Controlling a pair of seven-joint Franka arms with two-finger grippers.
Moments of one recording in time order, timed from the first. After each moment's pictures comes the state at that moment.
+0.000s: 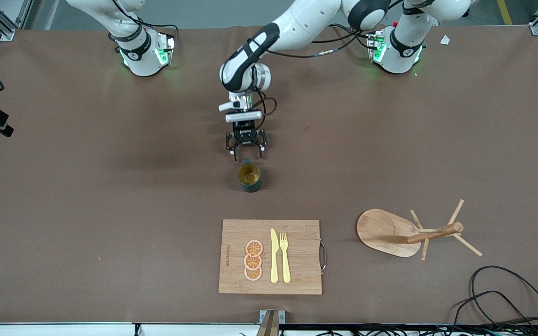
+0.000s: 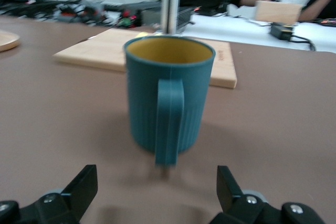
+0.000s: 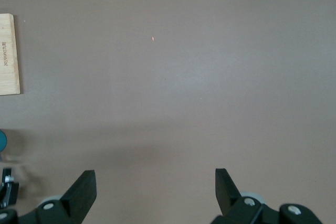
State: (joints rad) left arm -1.17 1.01 -0.12 -1.44 1.49 1.92 -2.49; right arm -0.07 -0.05 -0.05 -1.62 -0.01 1.68 -0.04
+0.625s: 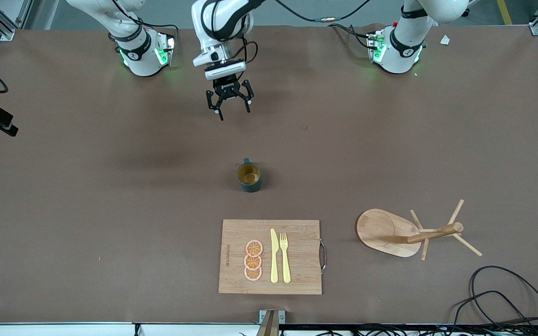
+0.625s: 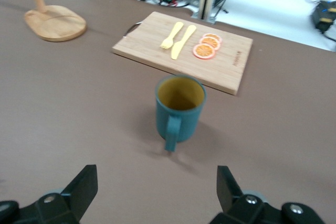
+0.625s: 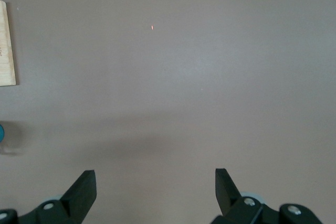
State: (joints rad) left arm -1.20 0.67 -0.14 -1.40 0.94 1.82 -2.12; right arm -0.07 -0.03 -0.05 -1.62 -0.01 1.65 -0.04
